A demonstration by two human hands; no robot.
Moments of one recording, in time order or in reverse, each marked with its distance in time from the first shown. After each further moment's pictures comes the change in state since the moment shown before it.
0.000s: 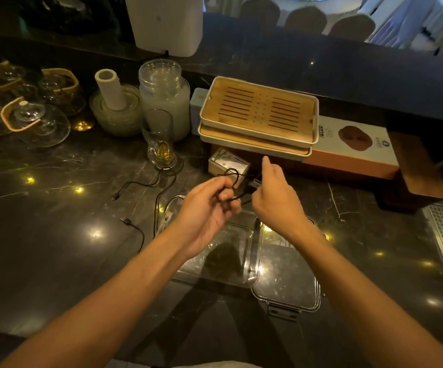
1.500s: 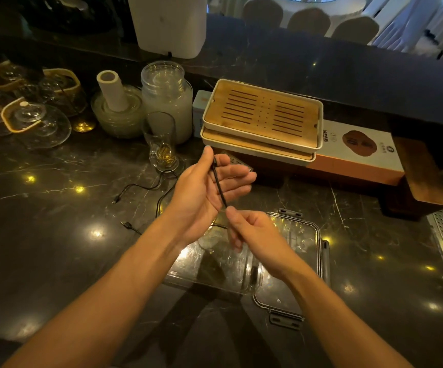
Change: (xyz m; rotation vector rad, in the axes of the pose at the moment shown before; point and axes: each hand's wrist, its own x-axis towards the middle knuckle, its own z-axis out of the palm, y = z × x) left_hand 0.004 0.038 0.019 0.000 -0.090 0.103; right_hand -0.034 -0.008 0.037 0.996 -0.371 -0.009
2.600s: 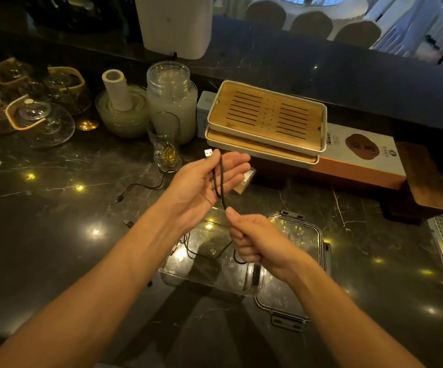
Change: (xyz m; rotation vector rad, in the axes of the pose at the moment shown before) left_hand 0.011 0.016 -0.015 0.036 0.060 -0.072; right_hand 0.000 -0.013 0.003 0.153 -0.082 0.261
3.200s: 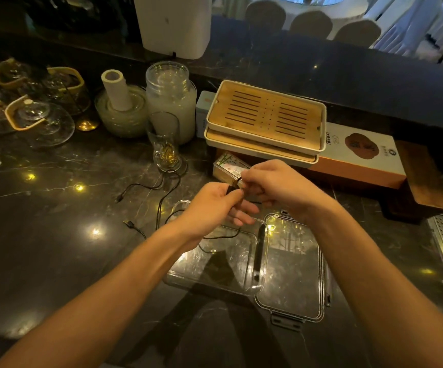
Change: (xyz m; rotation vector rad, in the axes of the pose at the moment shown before) left_hand -0.008 -0.032 0.001 0.693 -0.043 -0.065; right_hand 0.010 -0.090 -0.026 -0.477 0.191 -0.074
